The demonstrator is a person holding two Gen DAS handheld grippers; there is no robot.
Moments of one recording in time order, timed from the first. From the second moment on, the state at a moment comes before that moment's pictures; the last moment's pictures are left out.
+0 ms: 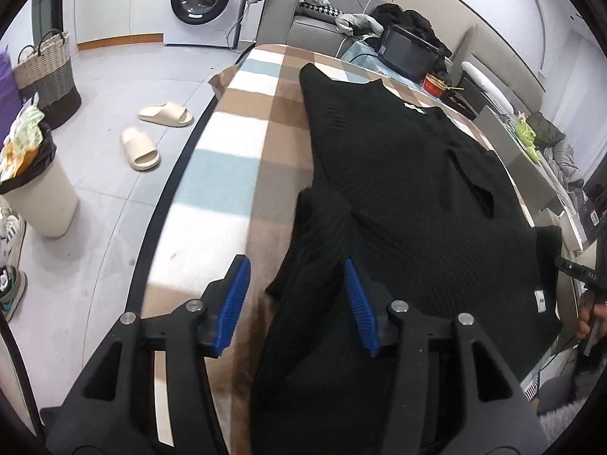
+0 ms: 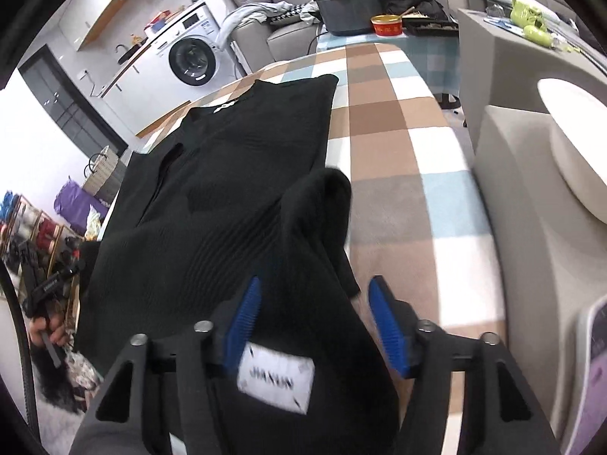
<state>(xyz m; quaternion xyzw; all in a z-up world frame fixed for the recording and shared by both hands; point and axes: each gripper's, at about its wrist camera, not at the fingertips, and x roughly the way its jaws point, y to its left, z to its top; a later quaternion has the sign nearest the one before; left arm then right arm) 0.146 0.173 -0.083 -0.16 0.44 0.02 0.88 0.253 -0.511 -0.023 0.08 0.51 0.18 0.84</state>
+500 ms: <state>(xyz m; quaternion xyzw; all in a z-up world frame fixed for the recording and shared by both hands) 0.118 0.145 -0.094 -0.12 0.45 0.00 0.88 0.232 -0.513 -0.050 0.07 0.53 0.20 0.82</state>
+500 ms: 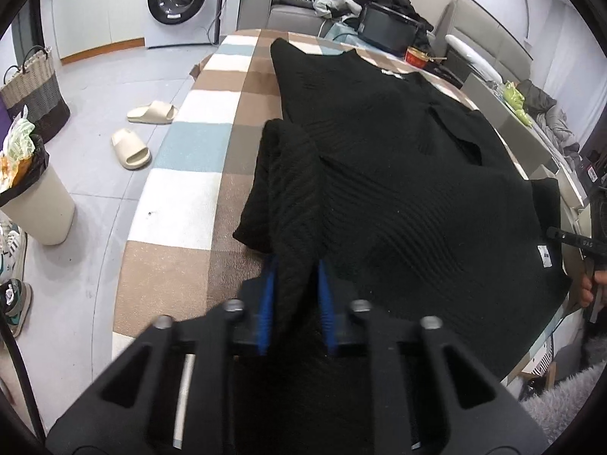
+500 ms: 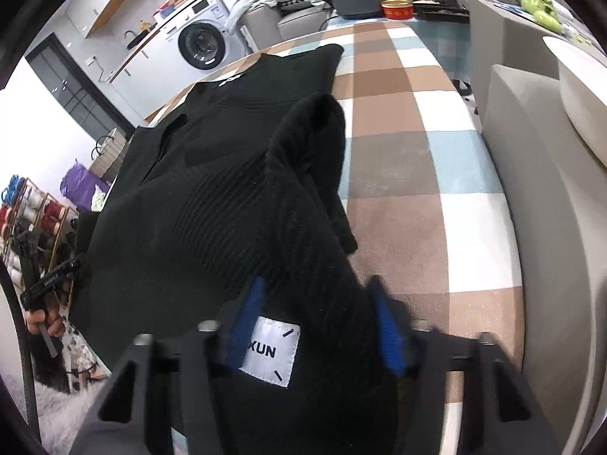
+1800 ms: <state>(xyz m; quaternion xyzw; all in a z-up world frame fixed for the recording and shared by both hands) 0.252 0.201 -0.075 -0.22 0.39 0.04 0.90 0.368 -0.504 -0.039 0.22 0.47 0.17 0.84</state>
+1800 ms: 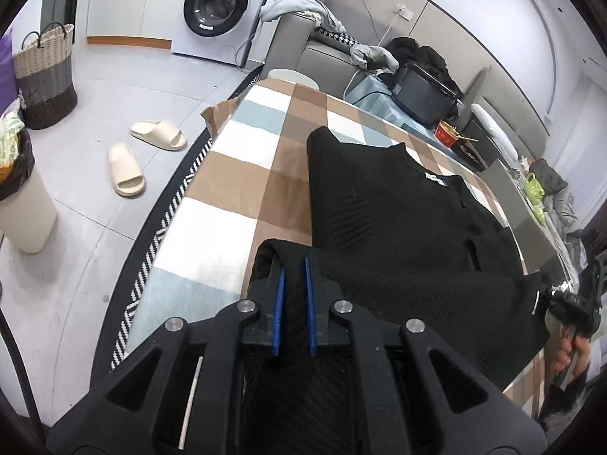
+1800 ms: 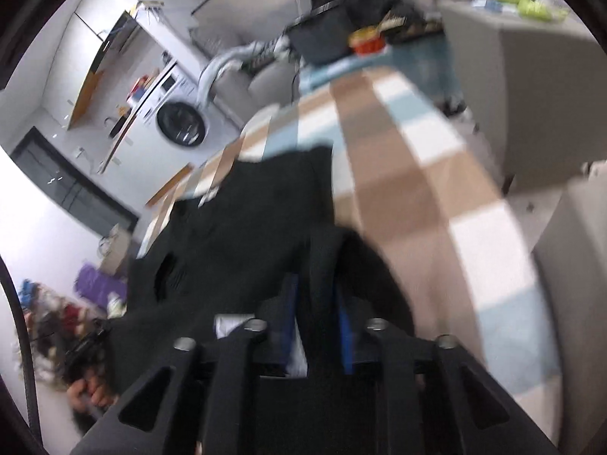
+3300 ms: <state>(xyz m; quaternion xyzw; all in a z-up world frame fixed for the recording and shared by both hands) 0.197 0.161 -0.093 -0.15 0.46 -0.02 0.87 0.289 -0.499 -0.048 0.12 0.52 0.20 0.83</state>
